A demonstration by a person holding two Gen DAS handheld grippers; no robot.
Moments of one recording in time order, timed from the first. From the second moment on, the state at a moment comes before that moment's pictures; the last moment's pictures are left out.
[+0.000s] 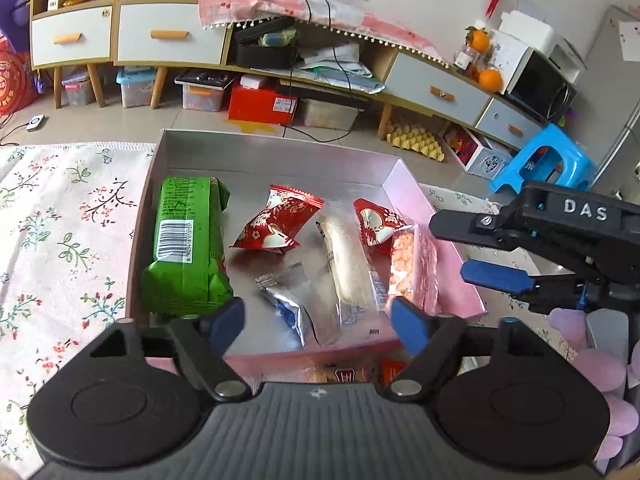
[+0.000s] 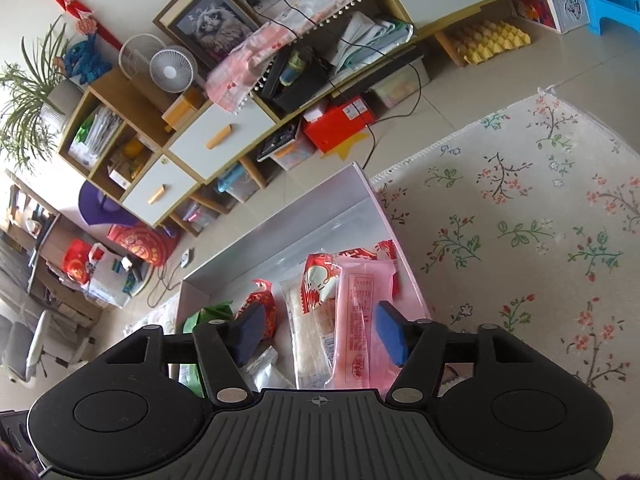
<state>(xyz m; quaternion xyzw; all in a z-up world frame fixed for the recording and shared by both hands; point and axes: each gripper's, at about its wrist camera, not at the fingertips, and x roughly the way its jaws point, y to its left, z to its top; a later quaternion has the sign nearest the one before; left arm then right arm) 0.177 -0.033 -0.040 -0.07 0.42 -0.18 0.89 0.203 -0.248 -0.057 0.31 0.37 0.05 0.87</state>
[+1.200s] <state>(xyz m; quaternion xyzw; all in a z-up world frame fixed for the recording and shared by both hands) 0.068 -0.005 -0.023 0.02 0.40 -0.15 0.90 0.081 -0.214 -0.017 0.10 0.40 0.06 0.91</state>
